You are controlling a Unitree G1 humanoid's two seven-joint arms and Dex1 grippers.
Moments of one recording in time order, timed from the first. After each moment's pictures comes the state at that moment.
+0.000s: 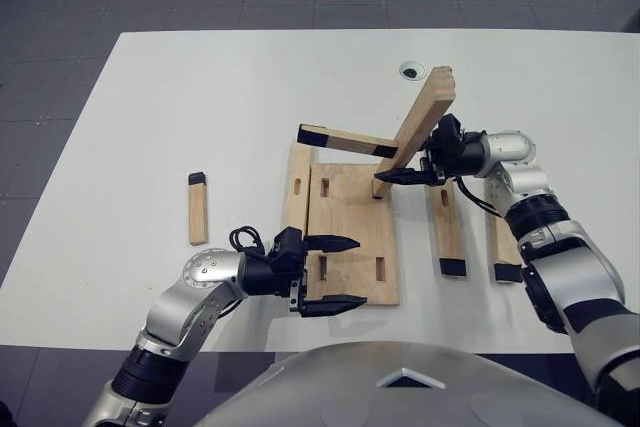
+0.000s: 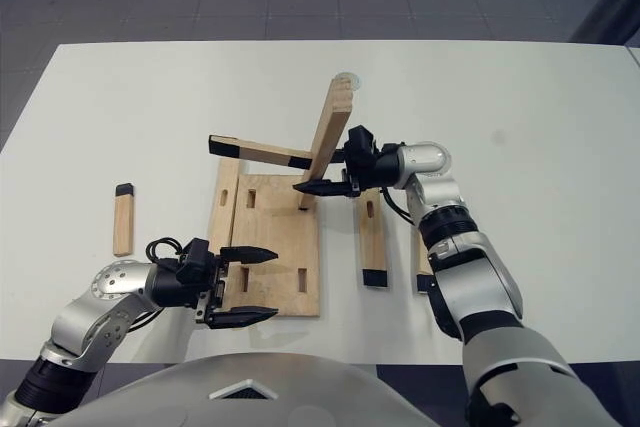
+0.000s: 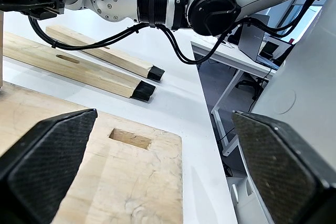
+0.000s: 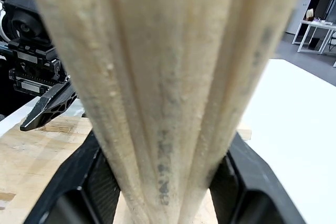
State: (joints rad) left arm 0.26 0.59 -0.26 -0.36 -0.58 0.28 -1.14; right arm -0.61 -0.36 0.36 0.85 0.52 -0.33 1.52
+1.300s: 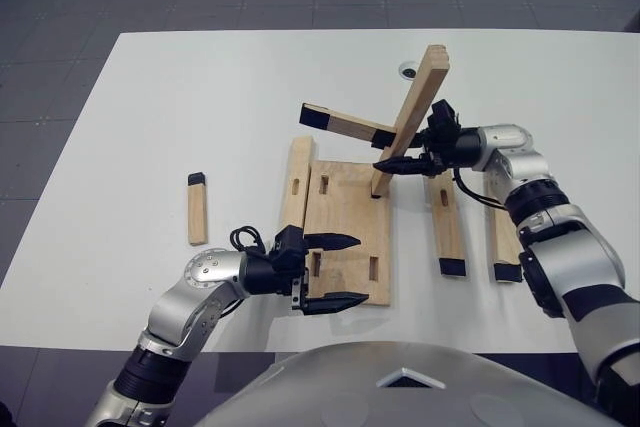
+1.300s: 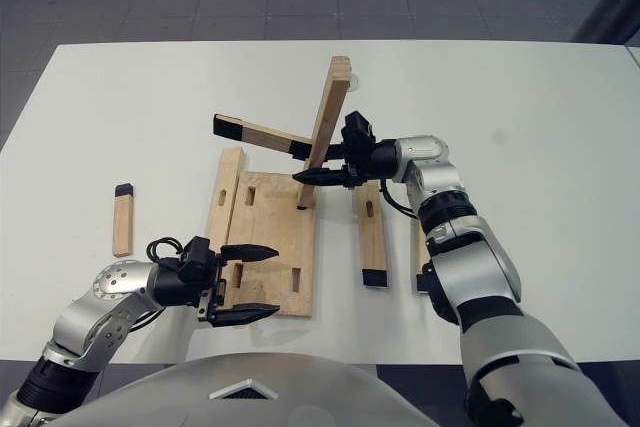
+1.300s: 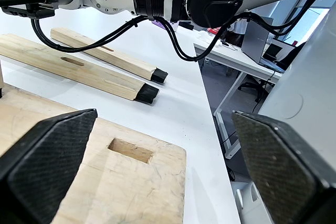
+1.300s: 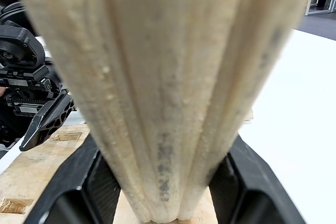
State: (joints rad) left arm 0.26 0.58 -0.26 -0.36 -0.58 0.28 -1.12; right arm -0.71 -0.34 0.37 0.97 0.53 -0.13 1.52
